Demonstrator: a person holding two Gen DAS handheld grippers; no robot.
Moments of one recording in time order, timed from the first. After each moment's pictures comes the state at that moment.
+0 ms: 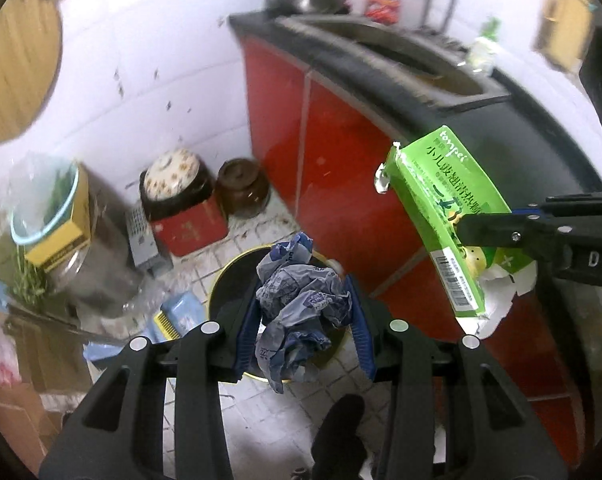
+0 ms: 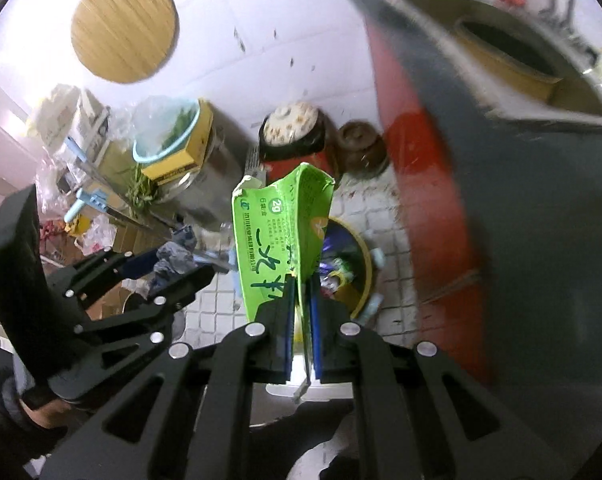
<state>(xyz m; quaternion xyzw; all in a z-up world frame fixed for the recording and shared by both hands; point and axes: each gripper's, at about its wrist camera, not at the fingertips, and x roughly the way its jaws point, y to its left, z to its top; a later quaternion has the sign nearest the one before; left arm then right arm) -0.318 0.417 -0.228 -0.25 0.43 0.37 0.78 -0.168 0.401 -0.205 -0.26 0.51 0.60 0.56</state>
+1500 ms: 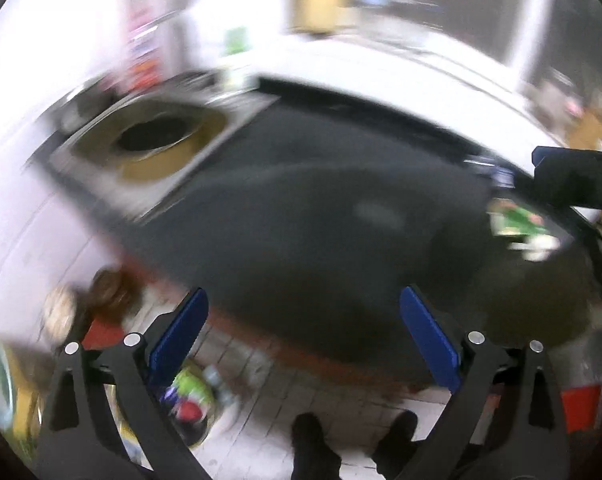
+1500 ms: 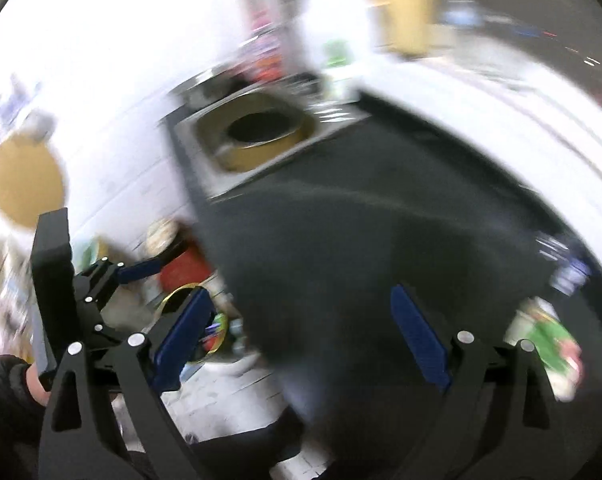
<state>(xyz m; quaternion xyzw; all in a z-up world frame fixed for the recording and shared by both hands) -0.110 0.241 -0.089 -0.09 0.42 0.09 0.90 -0.022 0.085 -0.018 -0.11 0.44 0.37 0.81</state>
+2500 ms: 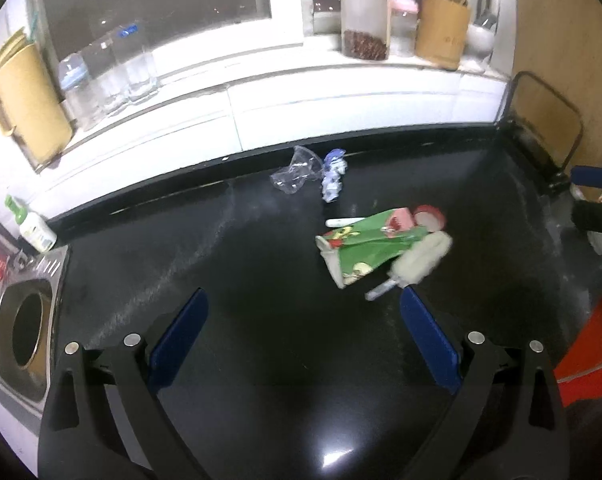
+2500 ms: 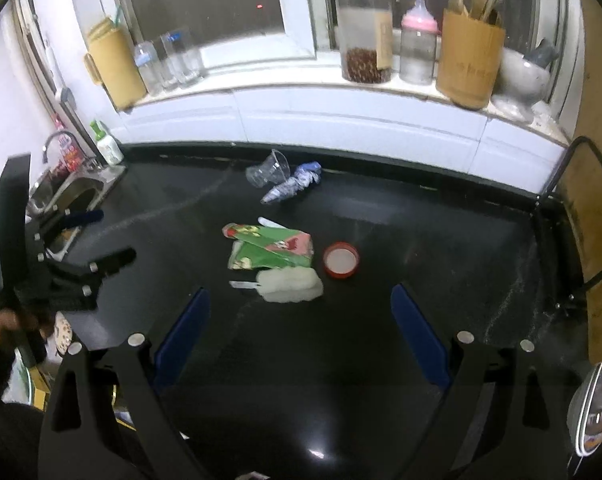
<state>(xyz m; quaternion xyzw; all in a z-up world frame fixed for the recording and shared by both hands) 0.064 0.024 -0.069 0.10 0.43 -0.13 0.88 0.023 -0.236 -0.036 0.00 0.45 0.11 0.88</state>
